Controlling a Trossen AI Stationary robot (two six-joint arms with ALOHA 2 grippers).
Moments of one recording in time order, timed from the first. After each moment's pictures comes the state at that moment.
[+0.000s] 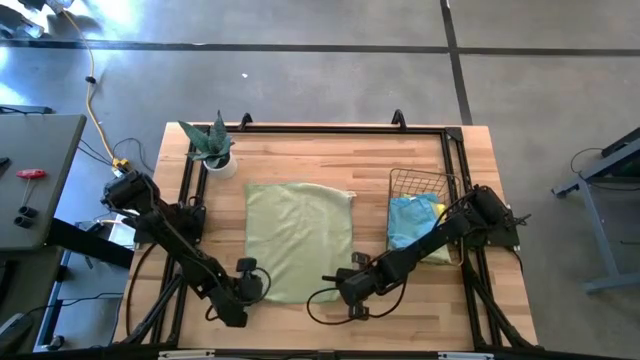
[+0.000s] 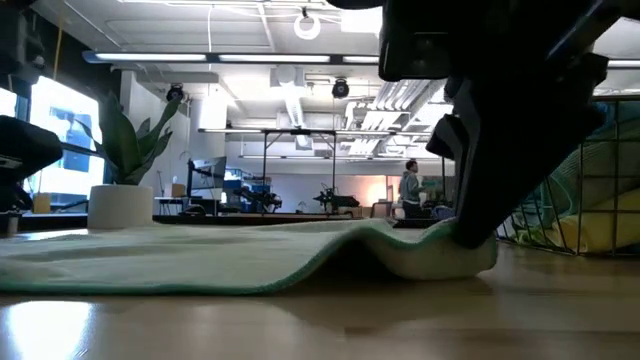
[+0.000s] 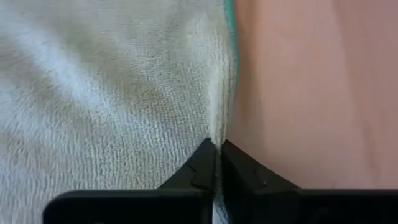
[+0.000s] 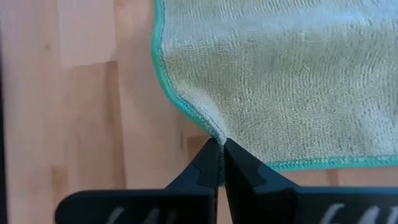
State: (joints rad) left arm -0.76 1.66 0.68 -0.15 -0.32 -0.76; right arm 0.51 1.95 1.25 -0.42 0.09 0.60
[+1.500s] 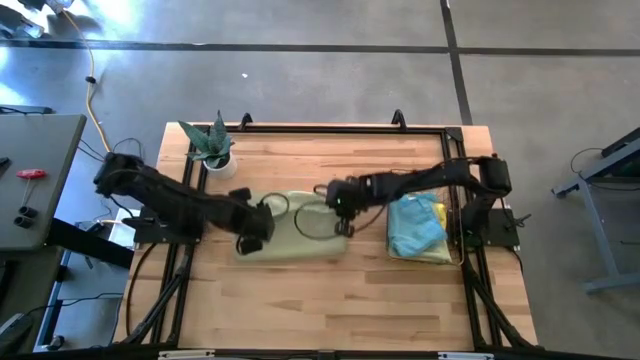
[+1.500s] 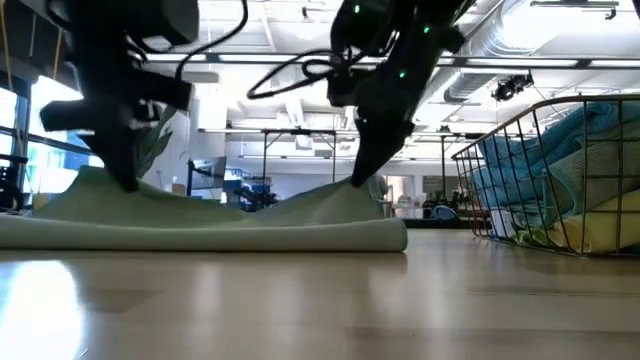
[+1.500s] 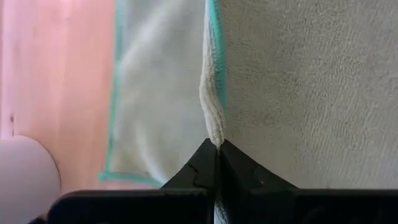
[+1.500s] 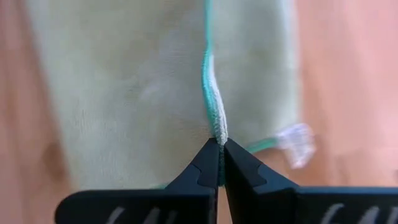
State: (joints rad) left arm -0.13 1.44 0.83 -0.95 -0.35 -0.49; right arm -0.03 1.81 1.25 -0.55 0.05 0.15
